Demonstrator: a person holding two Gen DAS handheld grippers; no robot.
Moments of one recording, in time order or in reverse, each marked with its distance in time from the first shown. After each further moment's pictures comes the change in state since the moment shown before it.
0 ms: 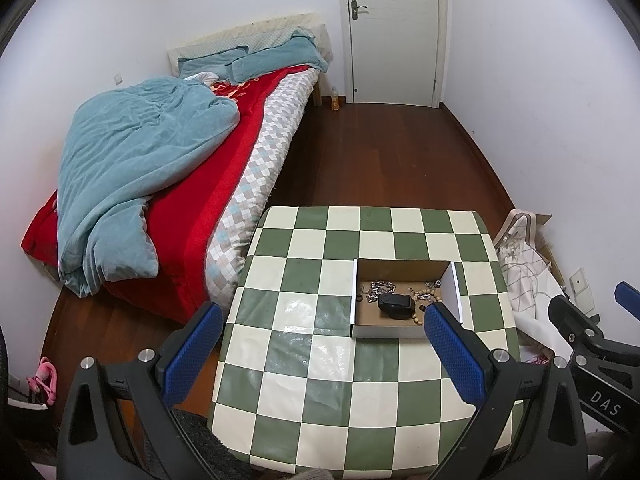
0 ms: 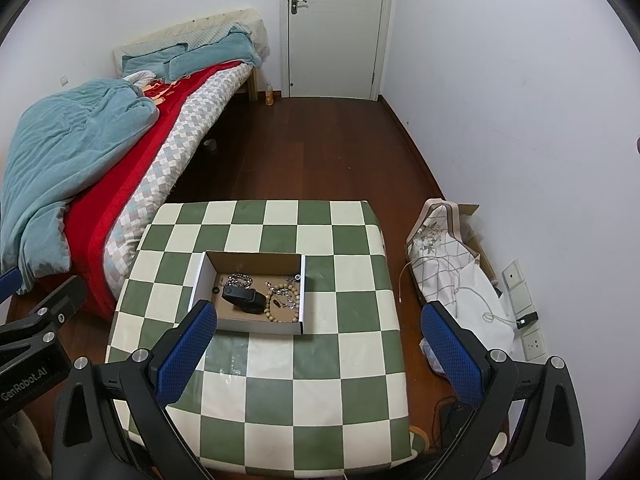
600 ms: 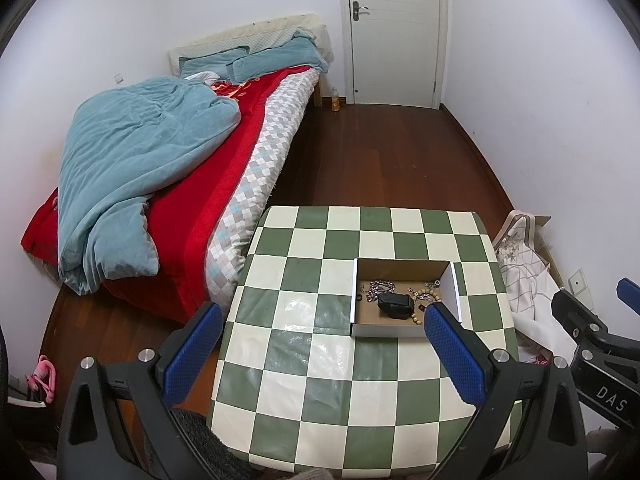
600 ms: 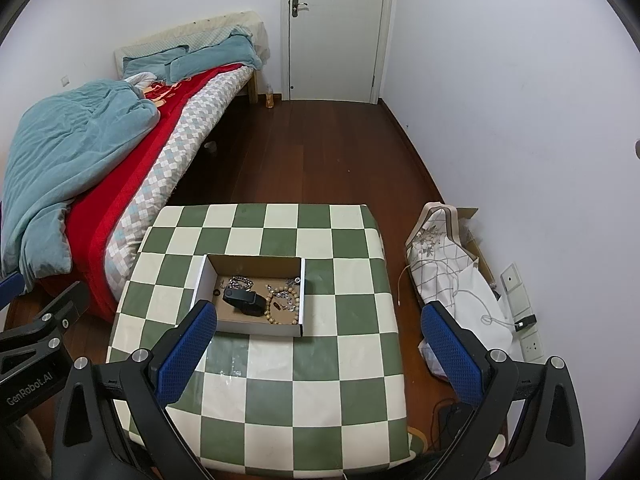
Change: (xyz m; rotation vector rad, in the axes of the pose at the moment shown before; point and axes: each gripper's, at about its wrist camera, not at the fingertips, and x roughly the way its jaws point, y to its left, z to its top) left arm -0.001 0.001 0.000 0.000 -0.001 -0.001; right arm -0.006 0.000 0.005 0.000 -0.006 0.004
